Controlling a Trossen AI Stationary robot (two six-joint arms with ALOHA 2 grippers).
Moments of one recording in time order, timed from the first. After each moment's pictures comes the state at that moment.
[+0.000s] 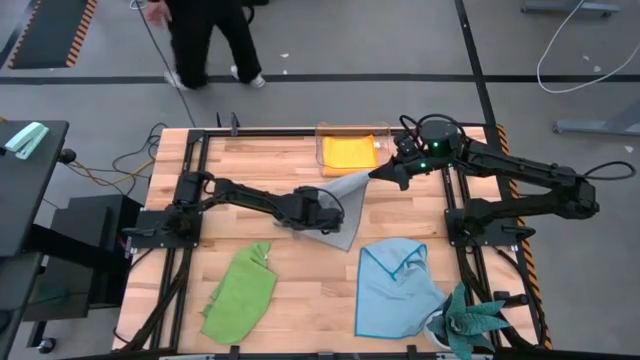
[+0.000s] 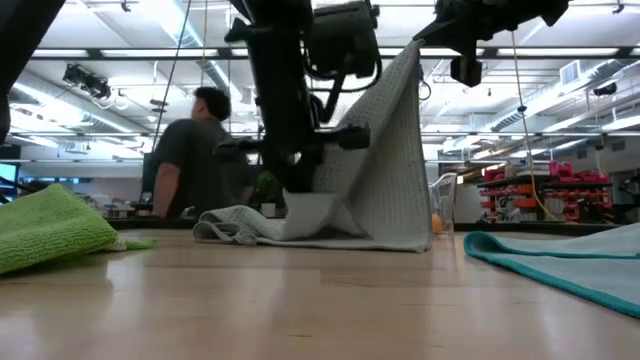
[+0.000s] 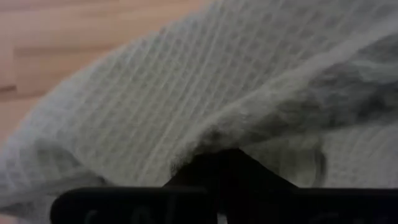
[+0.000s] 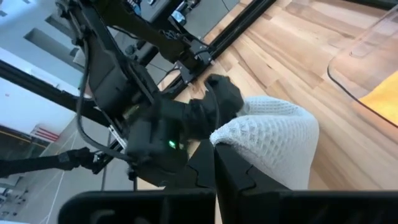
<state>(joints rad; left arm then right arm) -0.07 2.05 1.50 -0.81 -0.50 -1.43 -0.38 0.96 0.87 -0.32 -0.42 0.61</state>
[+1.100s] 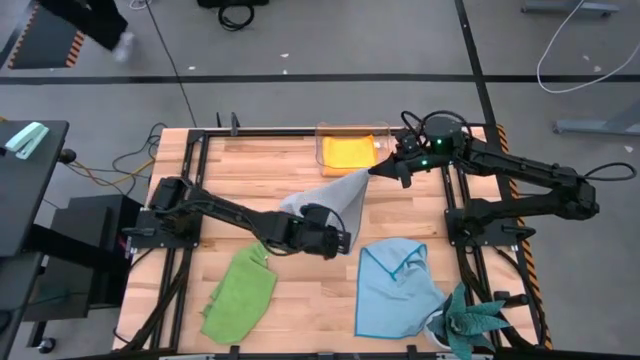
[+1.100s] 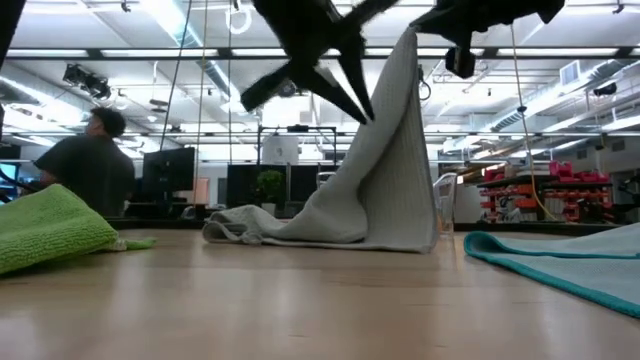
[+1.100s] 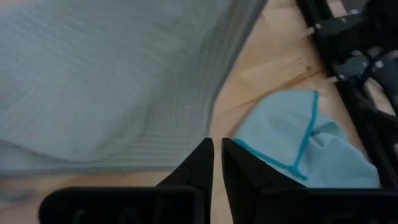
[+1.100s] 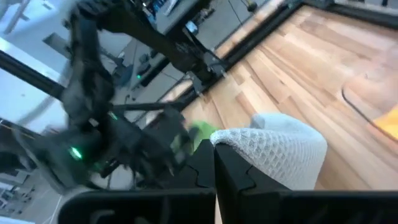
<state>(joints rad) -0.25 1.91 1.50 -0.52 -0.51 -1.36 -0.40 0.96 0.88 -0.27 -0.45 0.60</state>
